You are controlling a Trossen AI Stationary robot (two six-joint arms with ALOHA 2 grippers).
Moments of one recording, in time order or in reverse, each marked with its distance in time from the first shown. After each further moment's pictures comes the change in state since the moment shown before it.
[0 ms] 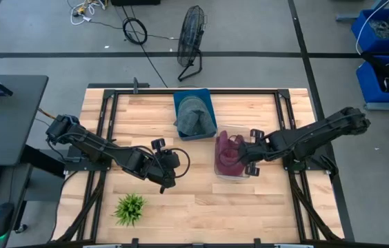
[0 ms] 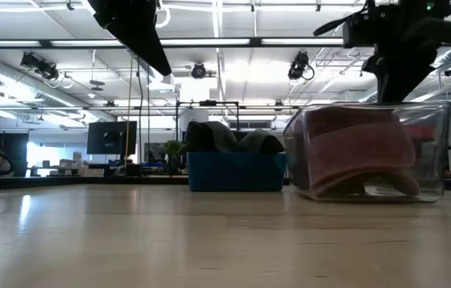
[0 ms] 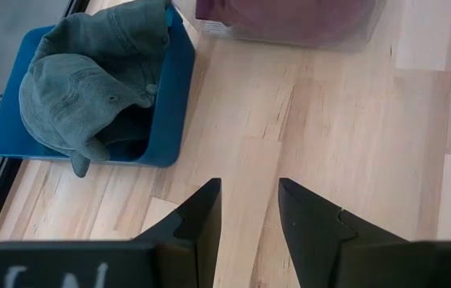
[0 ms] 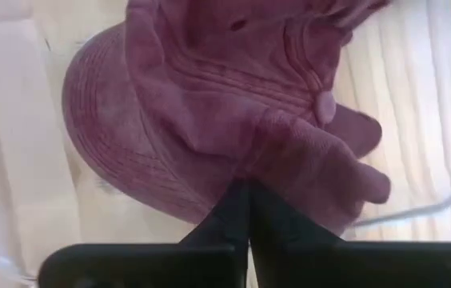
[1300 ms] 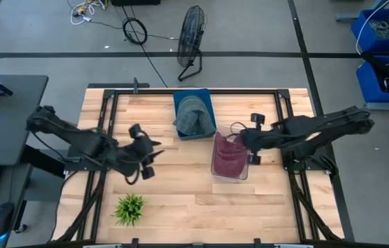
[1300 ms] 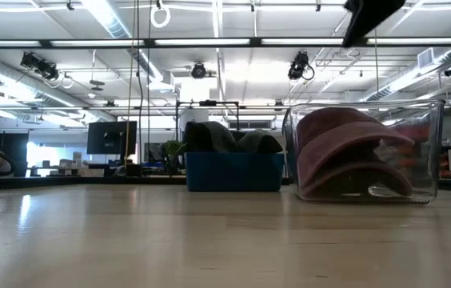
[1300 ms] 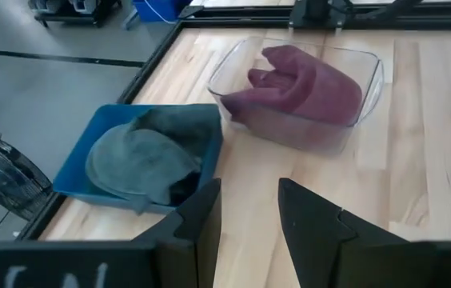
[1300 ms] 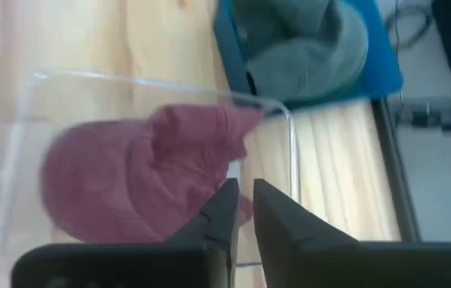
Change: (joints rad) left arm -0.084 -0.355 -0.001 -0.037 -0.131 0.000; right arm -0.030 -0.062 0.280 -0.111 0.149 -0.223
